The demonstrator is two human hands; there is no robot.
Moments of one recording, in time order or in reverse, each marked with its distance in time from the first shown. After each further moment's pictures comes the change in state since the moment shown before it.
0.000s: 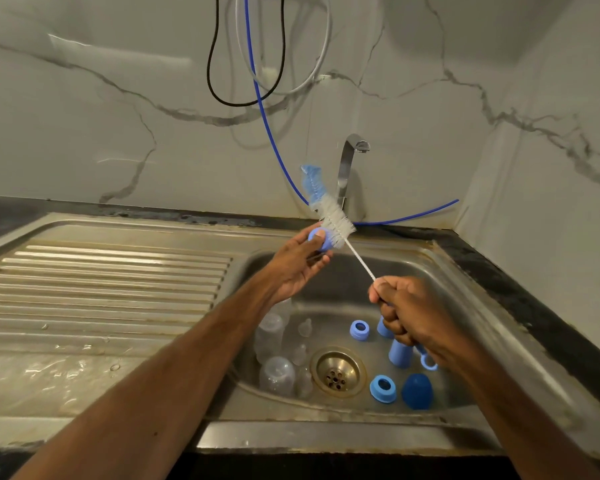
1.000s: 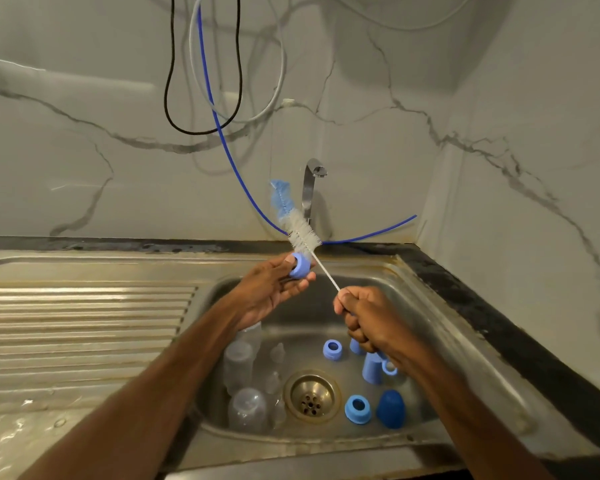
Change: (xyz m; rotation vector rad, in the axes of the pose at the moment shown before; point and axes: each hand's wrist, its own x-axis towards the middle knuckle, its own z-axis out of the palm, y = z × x) left_hand -0.002 0.004 -0.001 0.070 -0.122 -0.047; right_hand 0.006 -0.008 -0.001 -0.002 0.048 -0.045
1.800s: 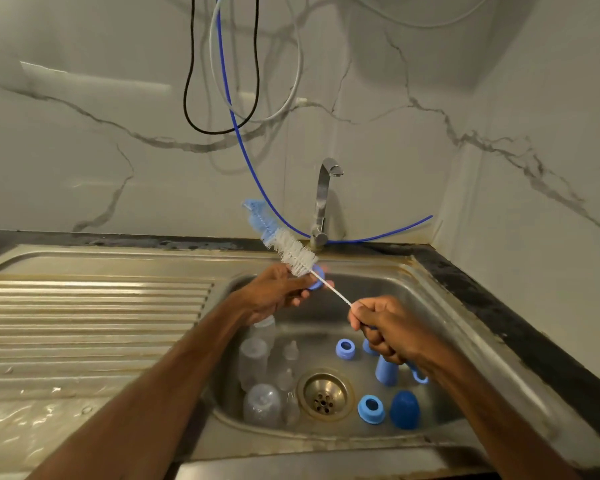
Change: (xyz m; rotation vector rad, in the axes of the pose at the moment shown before) left_hand 0.003 0.000 -0.022 0.418 -0.202 0.021; right_hand -0.007 0.005 -0.013 -0.057 -0.207 -0.009
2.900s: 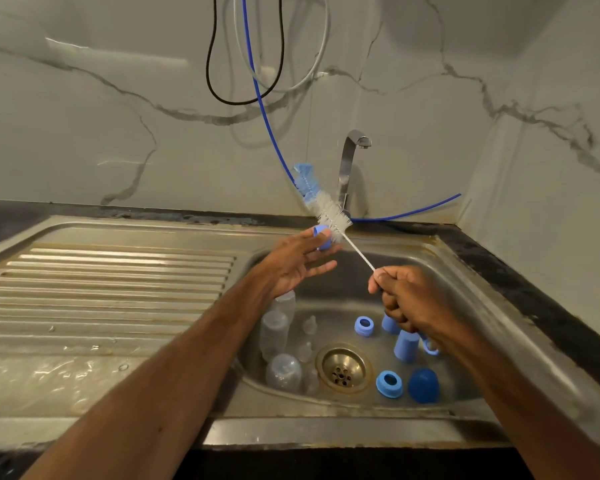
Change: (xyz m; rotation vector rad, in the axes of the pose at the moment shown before) left_hand -0.002 0.008 0.009 -0.447 0.252 -0.060; right_hand 0.013 -0.001 0.012 0.009 0.169 0.020
